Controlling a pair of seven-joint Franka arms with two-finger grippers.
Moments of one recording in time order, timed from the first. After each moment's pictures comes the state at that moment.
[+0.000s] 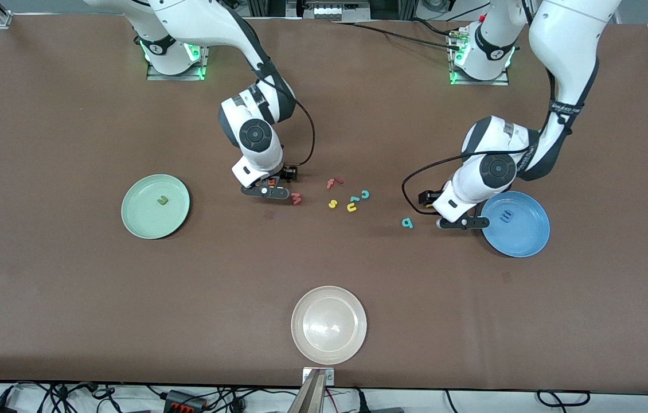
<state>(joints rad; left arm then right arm) -0.03 0.48 -0.30 -2.06 0.06 2.38 -0.42 0.84 0.58 -0.15 -1.97 0.20 2.42 0.63</state>
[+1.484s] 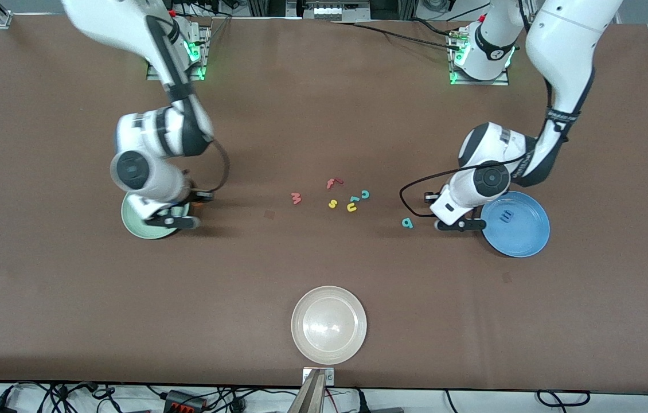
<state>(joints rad) -0.02 0.47 -0.29 -1.97 0.16 2.19 -0.42 0.61 0.44 -0.41 -1.96 0.21 2.15 0.12</state>
